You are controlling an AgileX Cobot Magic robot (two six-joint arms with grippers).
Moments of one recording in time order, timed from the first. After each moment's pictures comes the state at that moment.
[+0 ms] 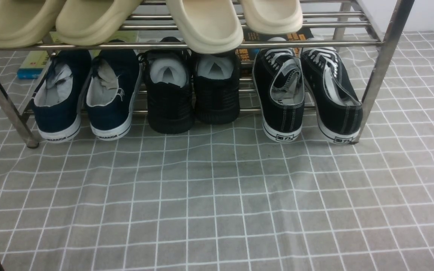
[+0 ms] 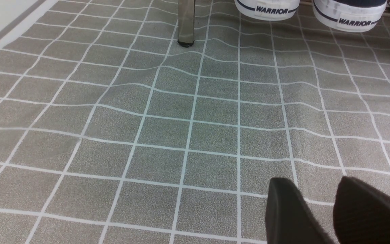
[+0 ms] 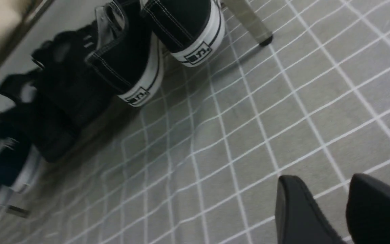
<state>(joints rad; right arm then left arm) 0.02 -0.01 0.02 0.57 0.40 0.27 0.04 -0.01 0.03 0.10 0.37 -0.17</state>
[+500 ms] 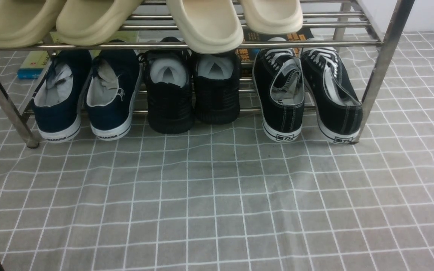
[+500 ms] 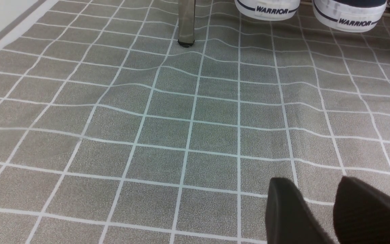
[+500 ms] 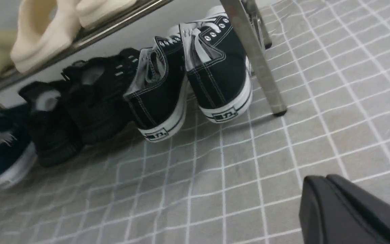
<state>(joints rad) 0.02 0.18 -0.27 0.33 0.49 0.12 0.04 -0.01 0.03 0.10 0.37 -0.17</state>
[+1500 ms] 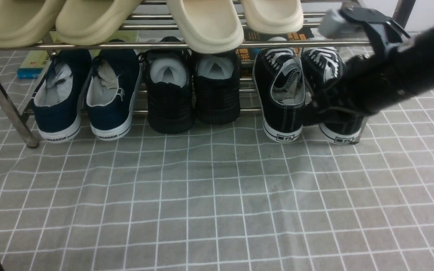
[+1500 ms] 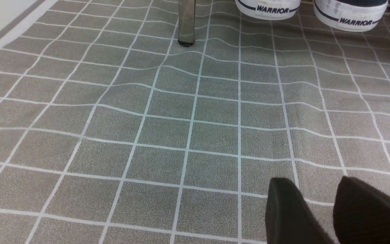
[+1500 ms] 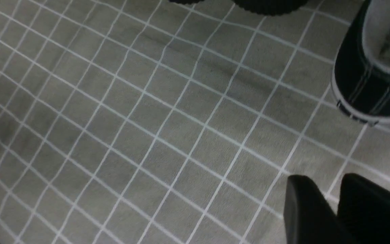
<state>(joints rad) 0.38 1.57 -1.37 0.50 0.85 -0.30 0.04 -0.01 0.03 0.10 0.37 -0.17</state>
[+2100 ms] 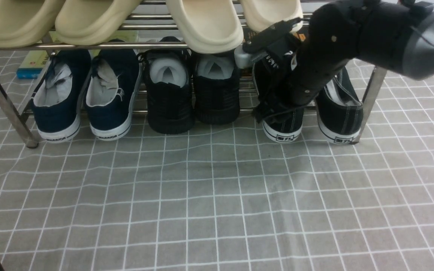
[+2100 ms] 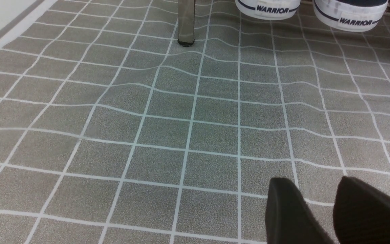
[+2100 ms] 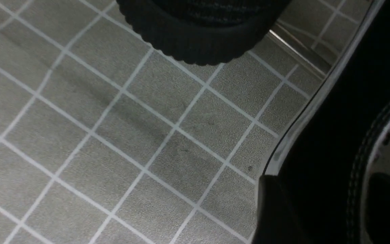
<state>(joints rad) 0.52 1.98 -1.70 -0.02 0.84 -0.10 0.04 -0.01 0.03 0.10 0.37 -0.17</state>
